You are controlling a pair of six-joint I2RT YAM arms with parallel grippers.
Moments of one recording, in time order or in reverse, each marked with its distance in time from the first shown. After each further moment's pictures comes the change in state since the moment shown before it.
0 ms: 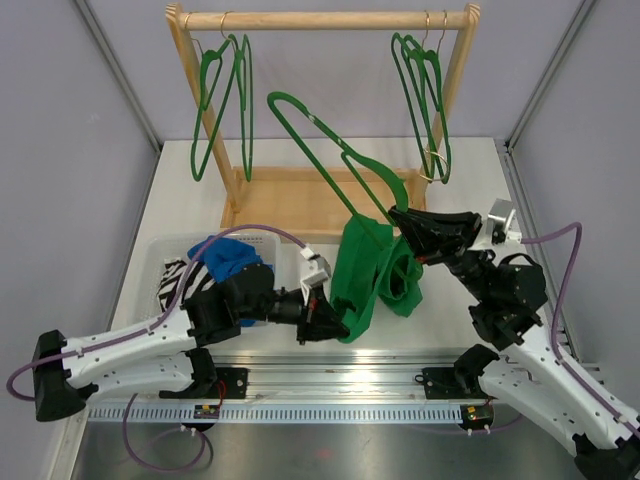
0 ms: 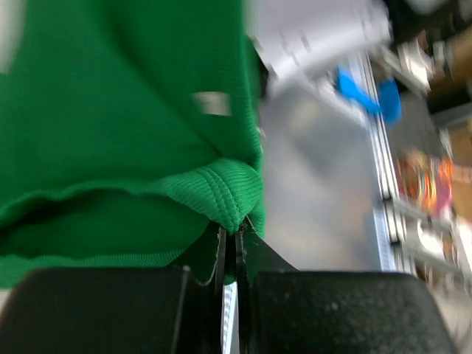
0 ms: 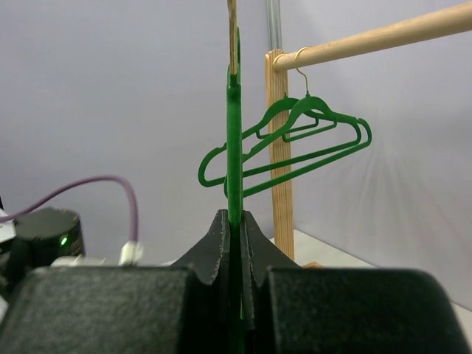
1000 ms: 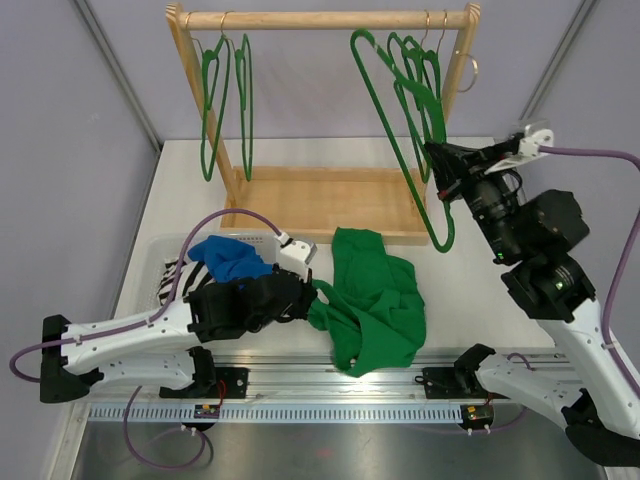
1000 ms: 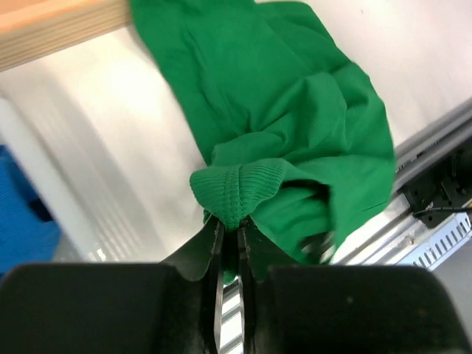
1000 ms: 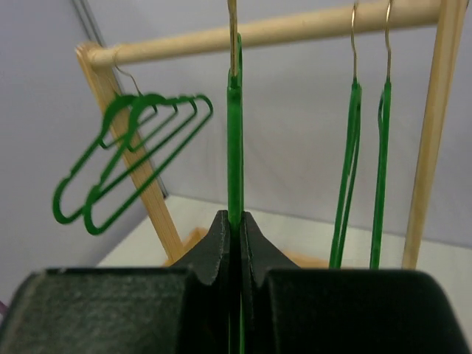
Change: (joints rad) left arm -0.161 0.115 0.198 -0.556 -0.921 -0.138; right arm 0.000 0.283 0.699 -0.716 0.443 -0.148
